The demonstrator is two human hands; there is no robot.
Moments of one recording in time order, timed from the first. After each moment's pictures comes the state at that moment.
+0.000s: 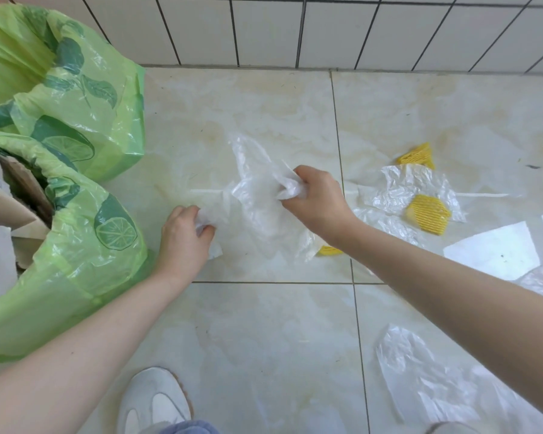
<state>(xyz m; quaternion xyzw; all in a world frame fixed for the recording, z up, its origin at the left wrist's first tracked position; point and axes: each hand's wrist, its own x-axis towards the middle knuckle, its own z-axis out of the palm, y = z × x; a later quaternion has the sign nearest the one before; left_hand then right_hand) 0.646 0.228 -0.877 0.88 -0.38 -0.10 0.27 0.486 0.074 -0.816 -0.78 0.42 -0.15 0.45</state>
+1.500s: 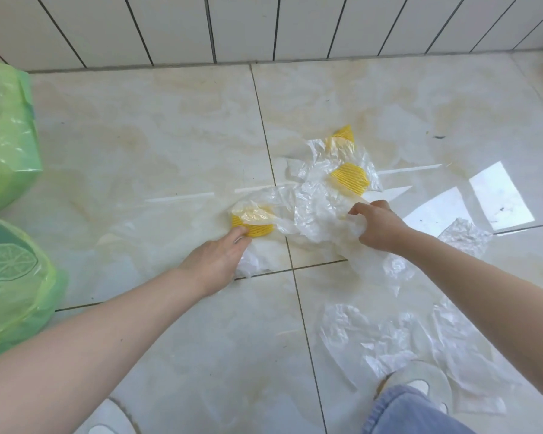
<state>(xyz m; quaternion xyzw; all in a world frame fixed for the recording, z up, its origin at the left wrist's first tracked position) 0.540 0.164 -0.895 0.67 -0.69 -0.25 -0.09 0.272 -0.008 -0.877 -0.76 0.57 0.17 0.26</state>
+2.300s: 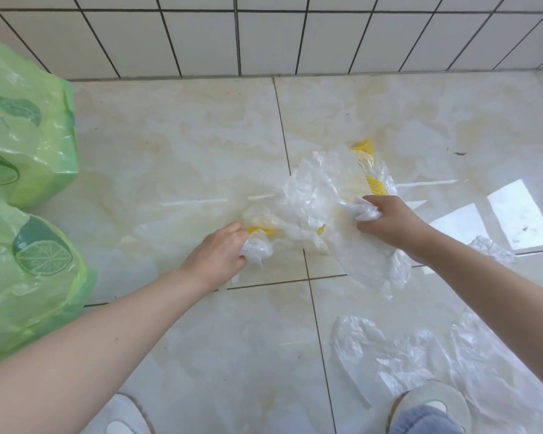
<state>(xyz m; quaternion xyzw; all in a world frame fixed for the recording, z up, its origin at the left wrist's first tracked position) 0.565 0.165 -0.878 0.73 -0.64 -0.25 0.07 0.315 0.011 -0.812 -0.69 0.55 -0.05 0.46</state>
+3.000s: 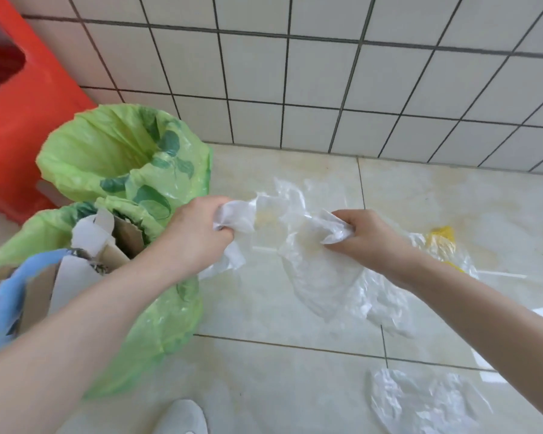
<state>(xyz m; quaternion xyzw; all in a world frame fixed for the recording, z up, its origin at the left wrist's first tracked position) 0.695 0.227 -0.704 0.83 -0.43 -0.19 0.29 0.504 0.063 -0.728 -0.77 0.38 -0.05 0.51</state>
